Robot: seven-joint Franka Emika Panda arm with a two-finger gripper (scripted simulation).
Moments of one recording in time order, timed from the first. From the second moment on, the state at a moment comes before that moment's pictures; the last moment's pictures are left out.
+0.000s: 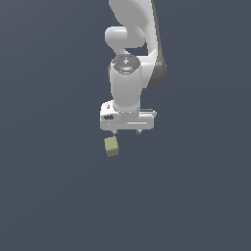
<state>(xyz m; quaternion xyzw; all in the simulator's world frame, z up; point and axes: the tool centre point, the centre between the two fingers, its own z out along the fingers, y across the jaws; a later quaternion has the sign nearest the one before) -0.004 0.006 0.176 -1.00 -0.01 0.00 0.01</state>
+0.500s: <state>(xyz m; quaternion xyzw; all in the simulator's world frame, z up) -0.001 0.004 0.184 -1.00 -0.03 -0.01 0.00</state>
